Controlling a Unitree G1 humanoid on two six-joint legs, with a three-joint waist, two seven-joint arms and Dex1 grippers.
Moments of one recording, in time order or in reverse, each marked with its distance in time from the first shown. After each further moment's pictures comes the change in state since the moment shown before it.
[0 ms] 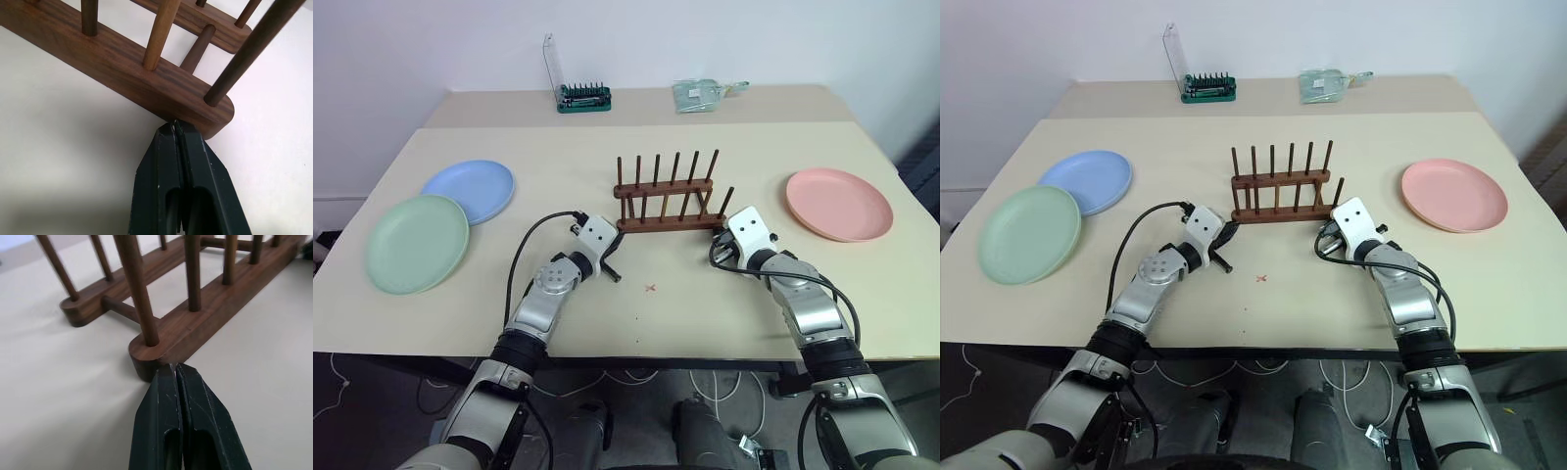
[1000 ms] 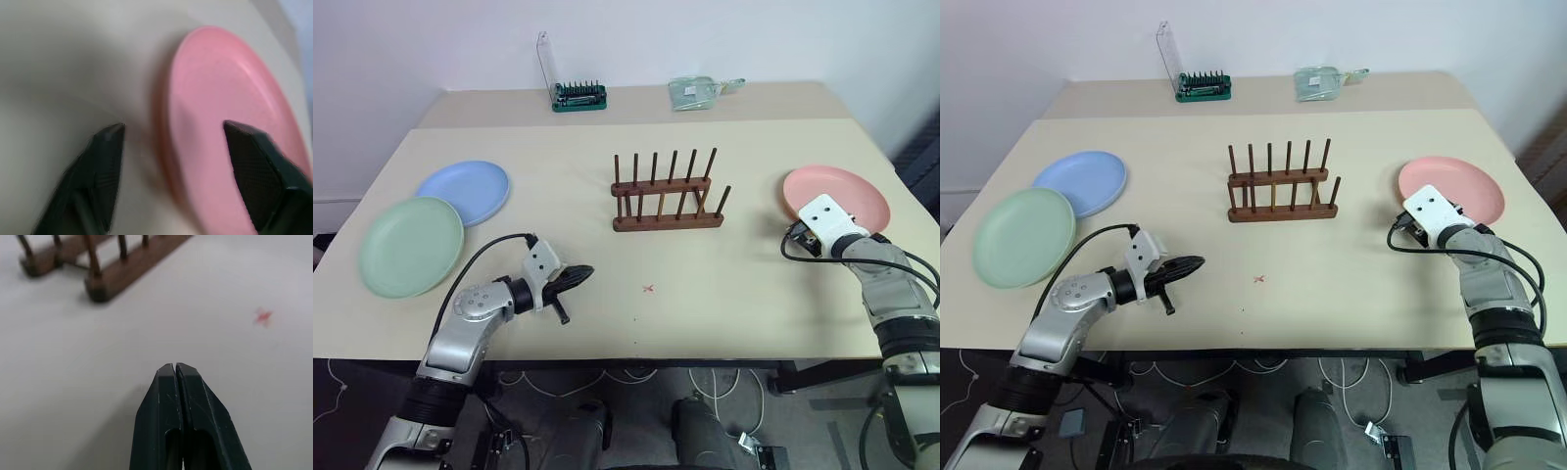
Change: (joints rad) left arm 0.290 0.315 0.111 -0.501 -0.253 0.190 -0.439; right arm -0.126 -0.314 -0.035 0.399 -0.211 -0.217 -0.004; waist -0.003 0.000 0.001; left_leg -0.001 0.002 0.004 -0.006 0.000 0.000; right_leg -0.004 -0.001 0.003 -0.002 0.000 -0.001
